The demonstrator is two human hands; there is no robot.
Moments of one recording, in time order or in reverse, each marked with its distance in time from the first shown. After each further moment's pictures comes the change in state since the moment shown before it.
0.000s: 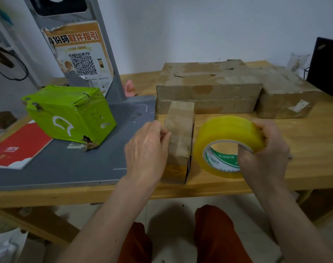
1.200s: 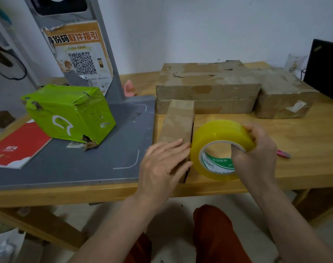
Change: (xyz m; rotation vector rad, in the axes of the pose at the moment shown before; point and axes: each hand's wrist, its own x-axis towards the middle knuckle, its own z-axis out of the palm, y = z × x) left_hand -0.042 -0.017 0.027 -0.216 -0.002 0.384; right_hand -0.003 -0.007 0.004 0.102 -0.103 0.188
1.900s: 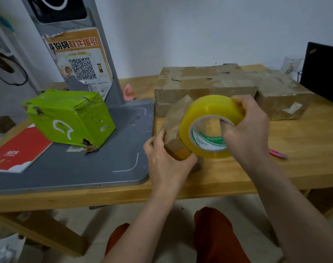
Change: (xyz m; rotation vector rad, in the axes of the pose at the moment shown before) left_hand 0.029 0.031 0.011 -0.263 -0.086 -0.835; right_hand 0.037 -0.037 0.002 -0.066 -0.028 0.001
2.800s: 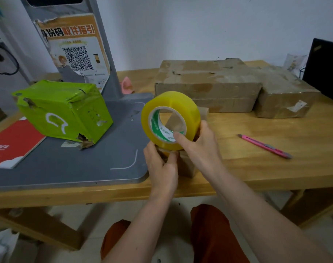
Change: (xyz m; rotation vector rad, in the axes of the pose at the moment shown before) left_hand 0.008 -0.035 0.020 -0.447 0.085 -0.136; right_hand -0.026 0.009 0.080 0.216 -0.271 0.304
